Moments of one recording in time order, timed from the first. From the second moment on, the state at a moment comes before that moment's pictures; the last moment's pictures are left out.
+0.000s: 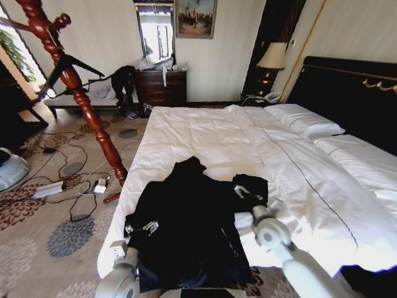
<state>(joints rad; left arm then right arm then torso) 1.73 -1.26 -0.46 -2.19 -0.45 0.19 -0.31 -1.18 0.97 0.16 1.99 1.05 -0.12 0.57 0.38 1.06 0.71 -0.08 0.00</state>
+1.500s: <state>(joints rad) 1.64 -1.39 -0.54 -2.11 -0.75 0.27 -0.42 -1.25 1.02 0.19 2.04 0.96 -0.12 0.58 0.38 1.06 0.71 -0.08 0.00</state>
